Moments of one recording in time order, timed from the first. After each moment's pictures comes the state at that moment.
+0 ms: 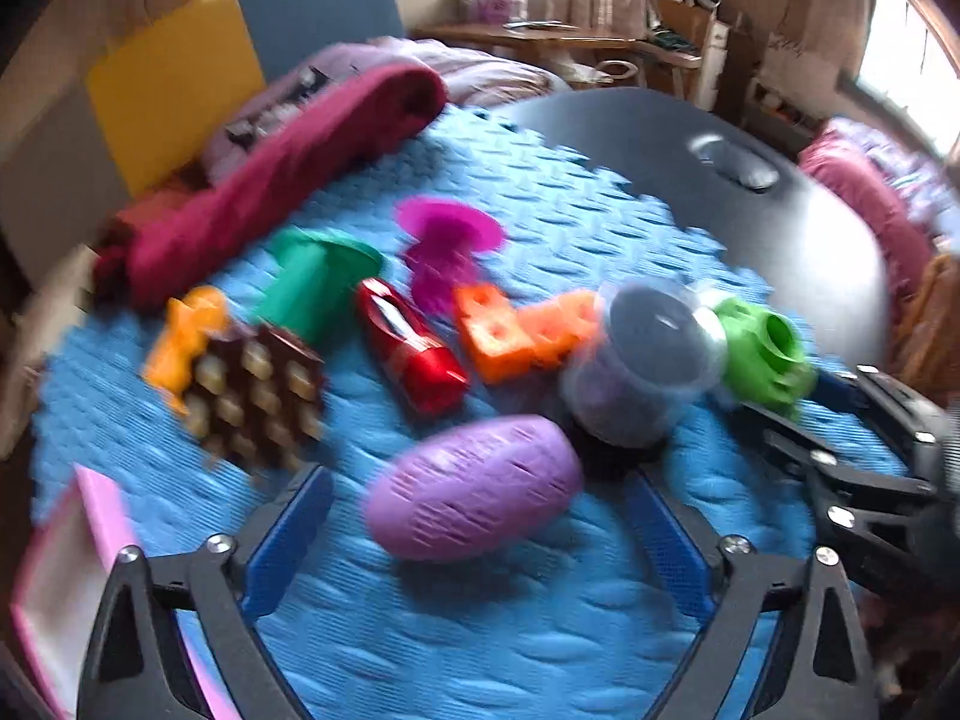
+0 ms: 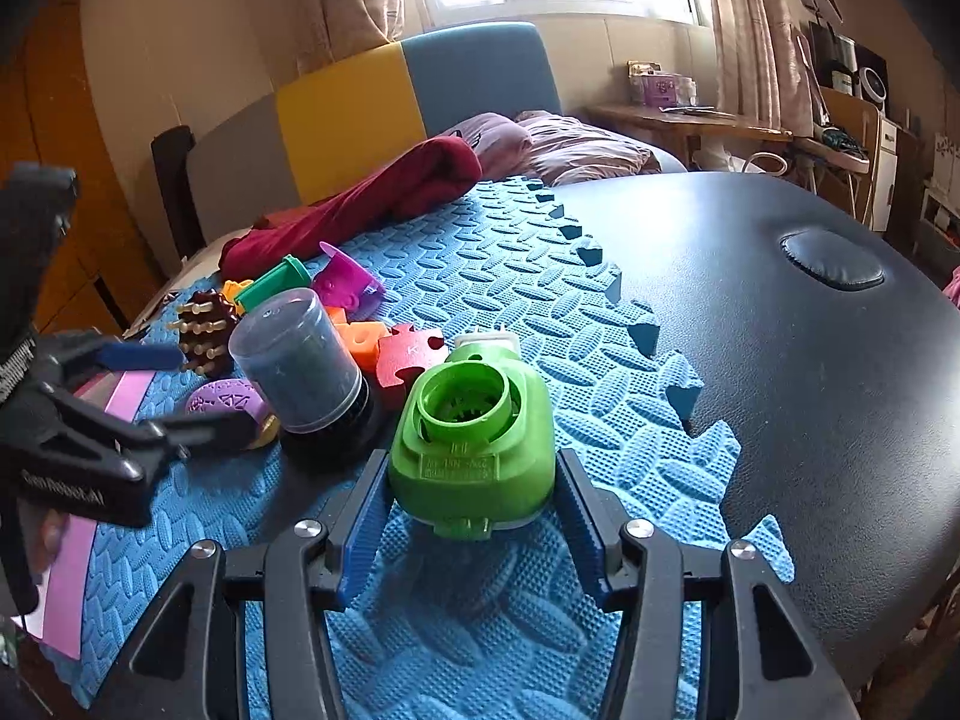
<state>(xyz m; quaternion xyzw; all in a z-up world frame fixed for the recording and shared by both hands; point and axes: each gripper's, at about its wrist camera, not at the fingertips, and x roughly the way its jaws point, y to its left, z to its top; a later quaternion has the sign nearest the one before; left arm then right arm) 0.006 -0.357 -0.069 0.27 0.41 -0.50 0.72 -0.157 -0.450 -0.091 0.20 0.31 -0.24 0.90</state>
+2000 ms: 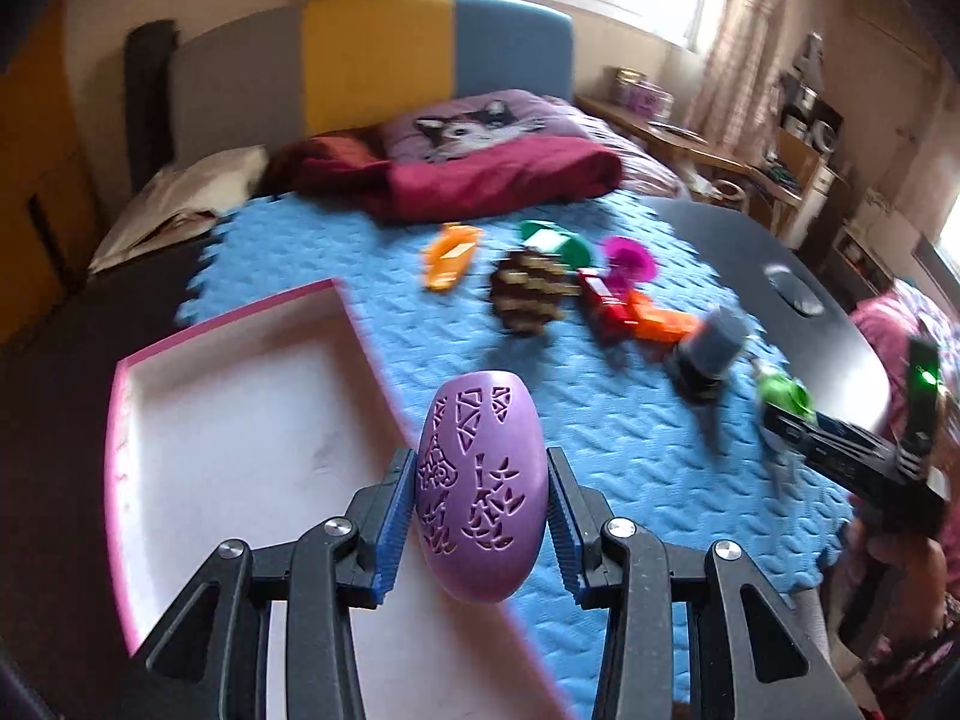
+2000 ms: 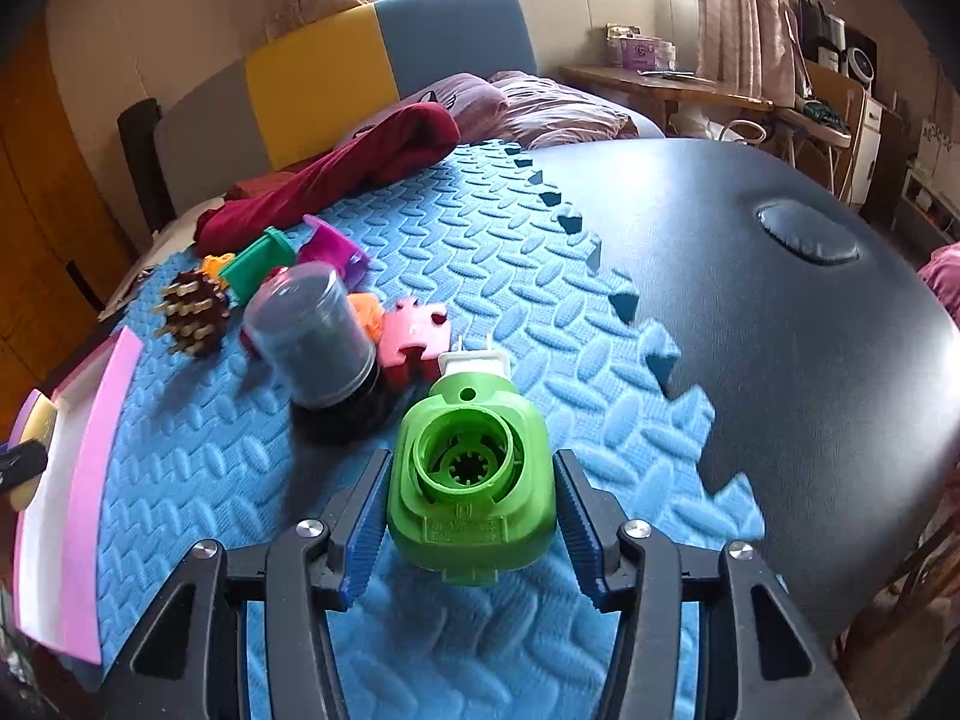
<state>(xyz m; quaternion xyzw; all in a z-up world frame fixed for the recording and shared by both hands) 0.021 -0.183 -0.022 0.13 0.41 -0.37 0.82 -0.160 -0.440 -0.079 0.22 0.37 -0.26 0.86</state>
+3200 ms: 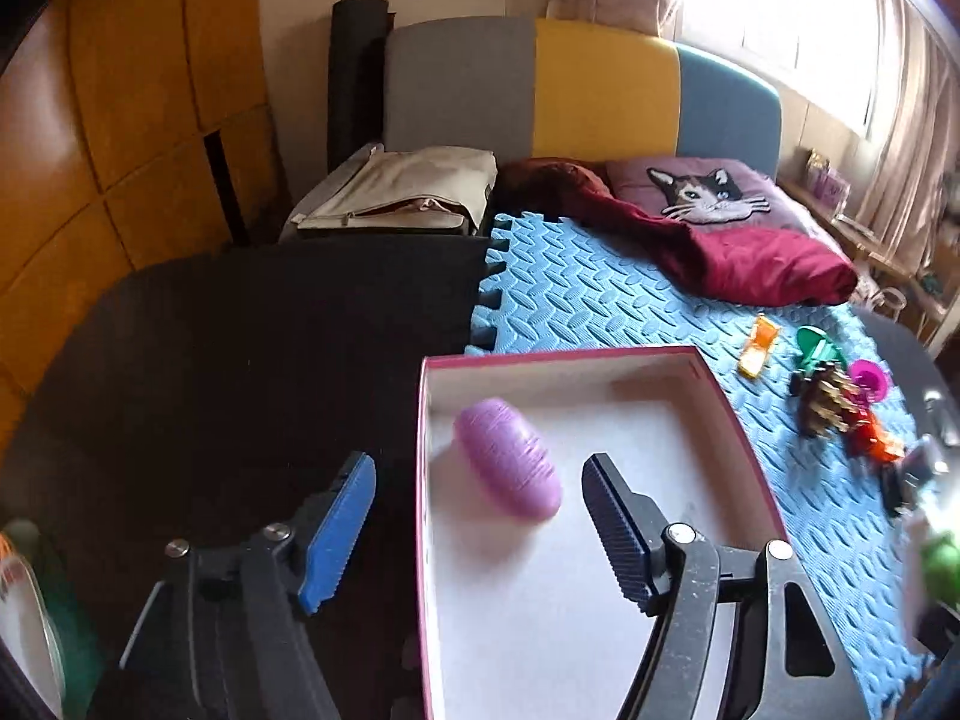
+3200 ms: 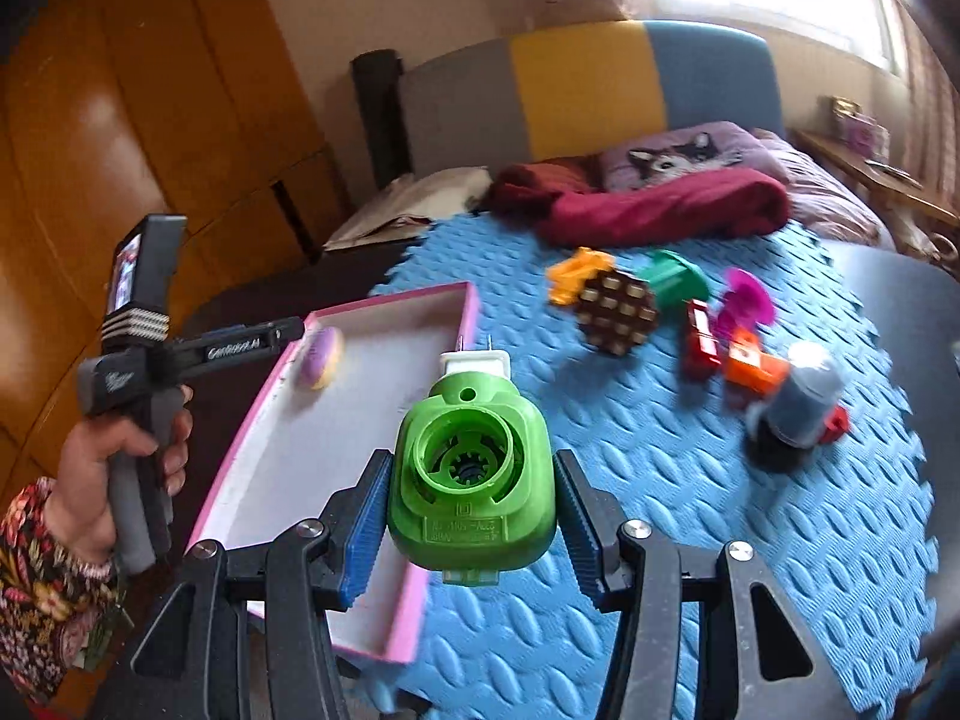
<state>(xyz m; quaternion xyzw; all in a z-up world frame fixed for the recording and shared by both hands) 0.120 -0.071 -0.023 0.07 0.39 -0.19 0.90 -0.075 -0.266 -0.009 0.15 0.35 -0.02 0.92</state>
